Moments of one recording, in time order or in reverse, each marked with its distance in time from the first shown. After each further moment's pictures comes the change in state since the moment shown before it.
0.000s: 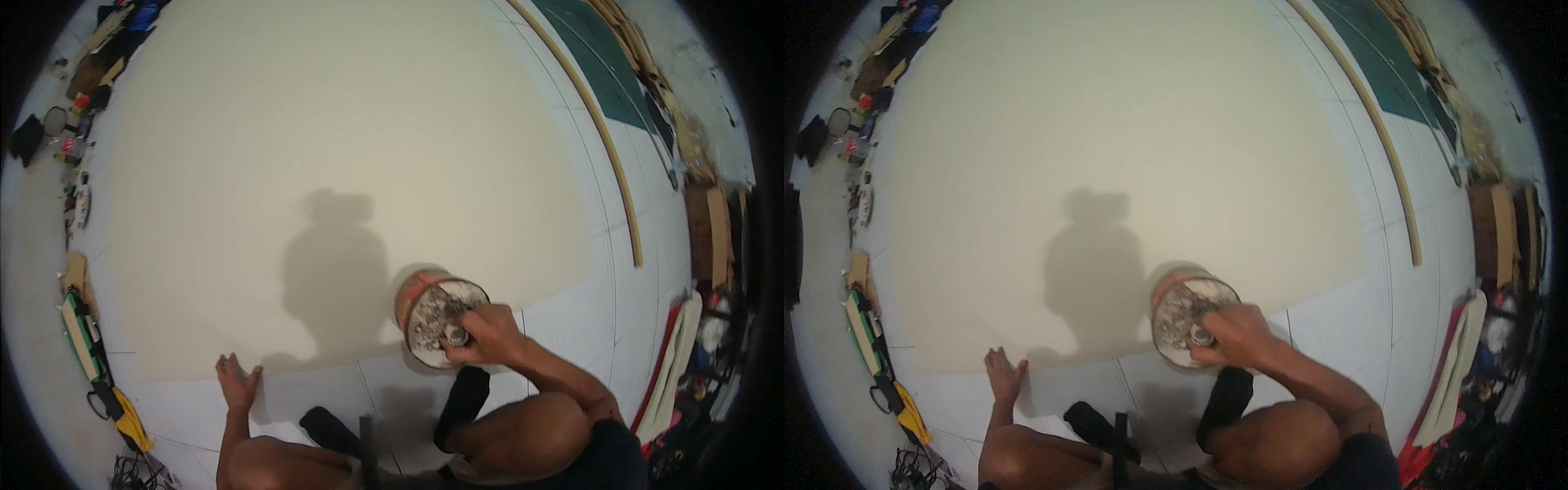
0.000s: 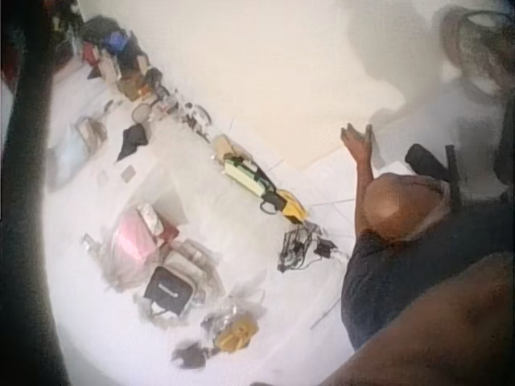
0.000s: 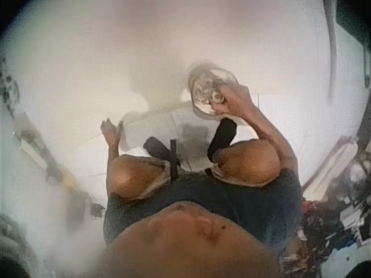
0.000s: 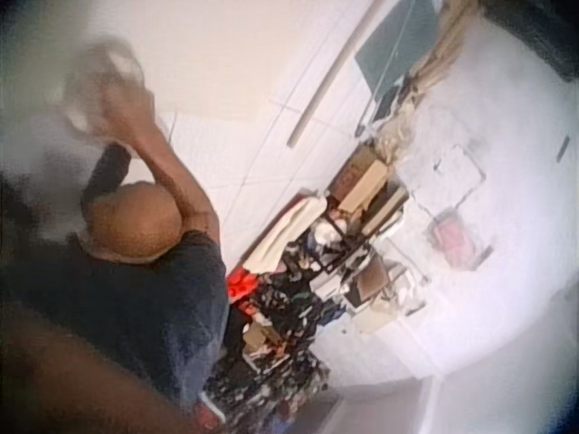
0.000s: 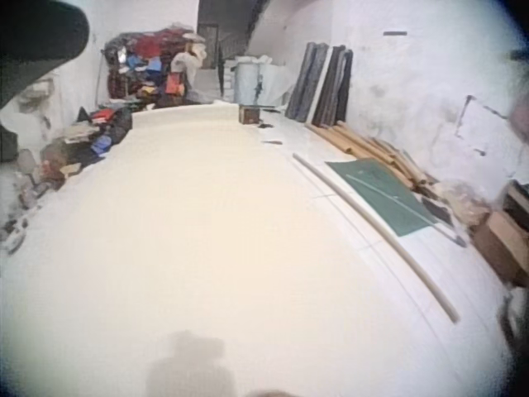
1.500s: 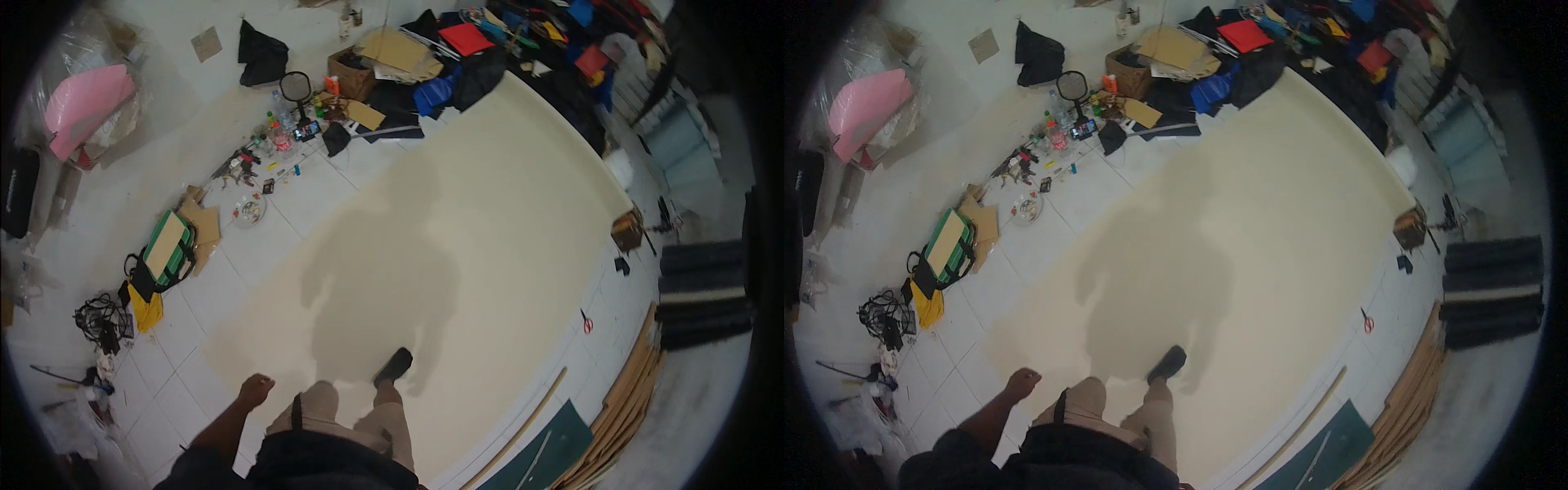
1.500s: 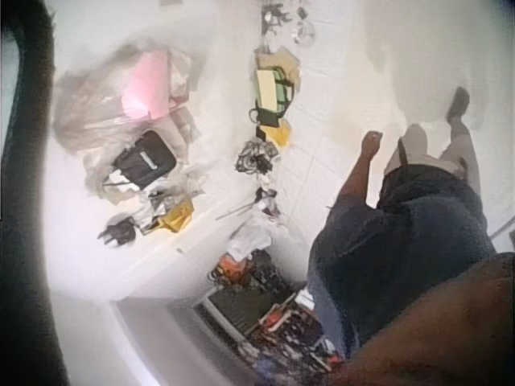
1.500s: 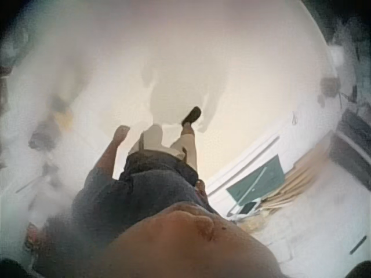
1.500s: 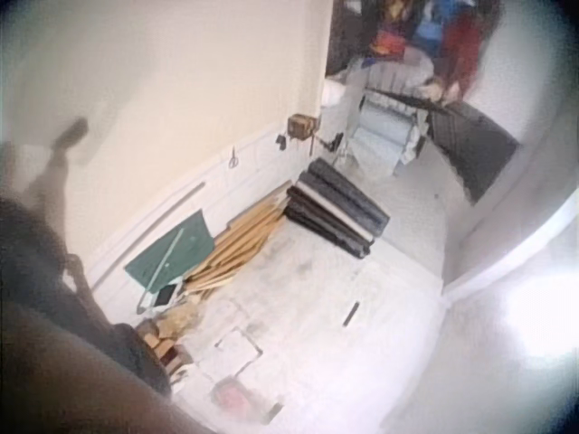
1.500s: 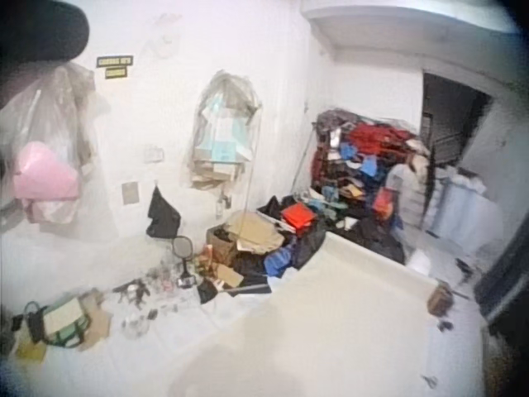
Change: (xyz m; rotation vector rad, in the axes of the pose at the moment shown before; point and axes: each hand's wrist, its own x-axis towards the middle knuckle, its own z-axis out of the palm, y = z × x) left_hand 0.320 0.240 -0.613 -0.716 -0.080 -0.794; right_hand 0.532 0.032 -0.402 0.479 -0.715 0.987
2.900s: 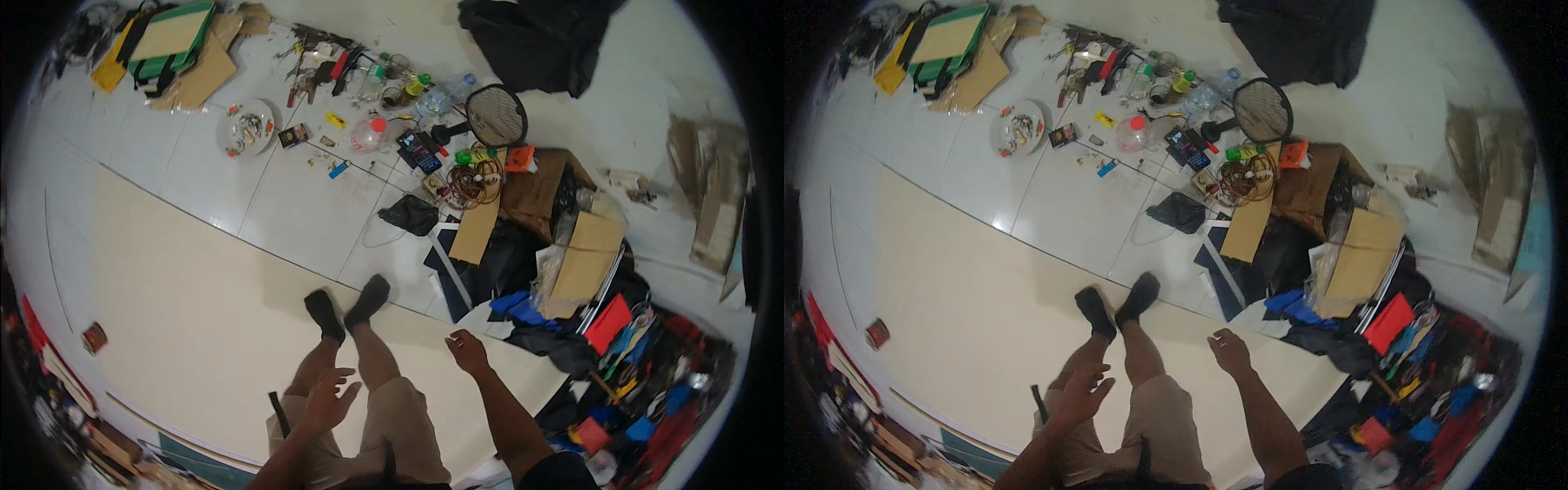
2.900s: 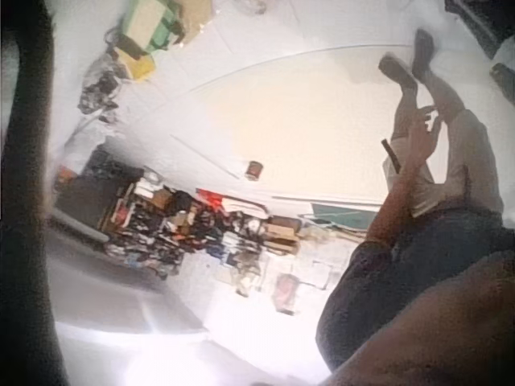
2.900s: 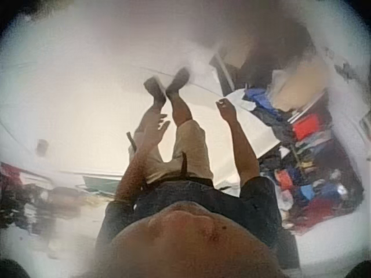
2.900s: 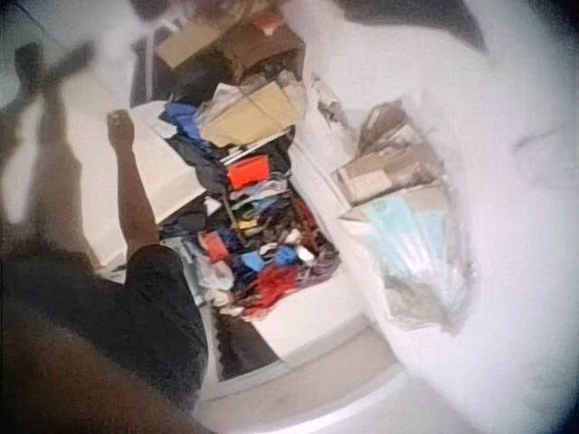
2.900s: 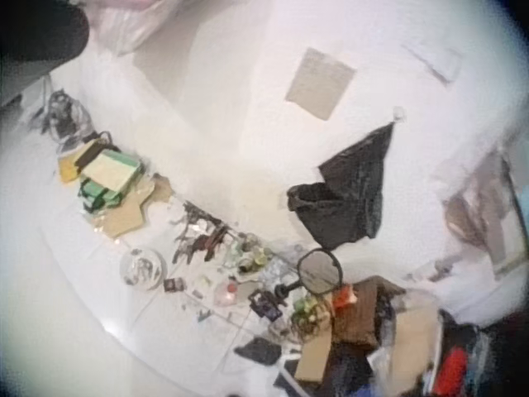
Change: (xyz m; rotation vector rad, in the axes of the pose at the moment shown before) left_hand 0.582 0.594 -0.121 -1.269 0.387 -0.412; right_hand 0.706 -1.328 0.223 -1.805 -0.479 -0.802
